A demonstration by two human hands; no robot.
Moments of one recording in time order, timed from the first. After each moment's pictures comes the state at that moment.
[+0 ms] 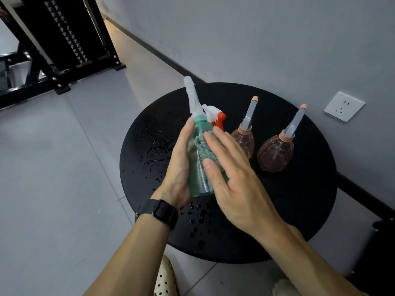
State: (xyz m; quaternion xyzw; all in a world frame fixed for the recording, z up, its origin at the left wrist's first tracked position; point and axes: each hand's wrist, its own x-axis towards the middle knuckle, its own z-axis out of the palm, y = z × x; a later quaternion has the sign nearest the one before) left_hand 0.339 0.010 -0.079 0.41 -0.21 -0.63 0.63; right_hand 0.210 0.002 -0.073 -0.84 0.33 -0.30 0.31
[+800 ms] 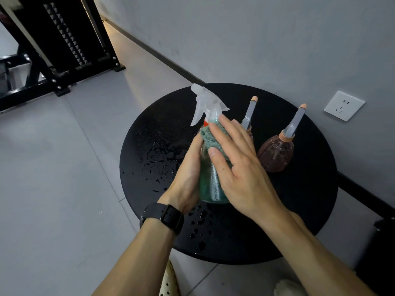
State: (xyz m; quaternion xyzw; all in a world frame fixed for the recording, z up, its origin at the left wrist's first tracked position) left_hand 0.324 0.011 -0.073 0.46 -0.25 -0.64 0.57; right_hand 0.214 -0.018 -0.072 -0.84 0.34 -0.33 0.27
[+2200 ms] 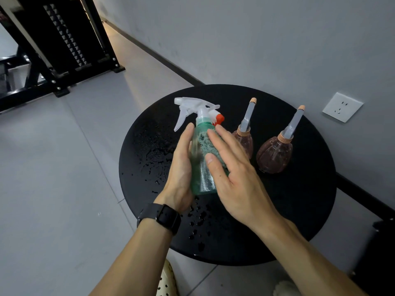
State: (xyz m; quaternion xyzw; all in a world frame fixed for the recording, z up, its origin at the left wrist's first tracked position) left_hand 0.333 0.011 -0.077 0.47 -0.20 -0.59 0.63; right_hand 0.212 -0.008 -0.073 -0.81 0.36 -0.30 0.35
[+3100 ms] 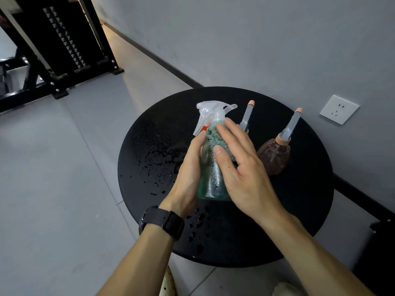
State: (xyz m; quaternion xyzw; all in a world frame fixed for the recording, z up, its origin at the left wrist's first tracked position) left_hand 0.324 0.009 -0.080 0.49 -0.27 -0.59 0.58; right_hand 0.208 -0.020 -0.069 -0.78 0.37 -0.34 0.37
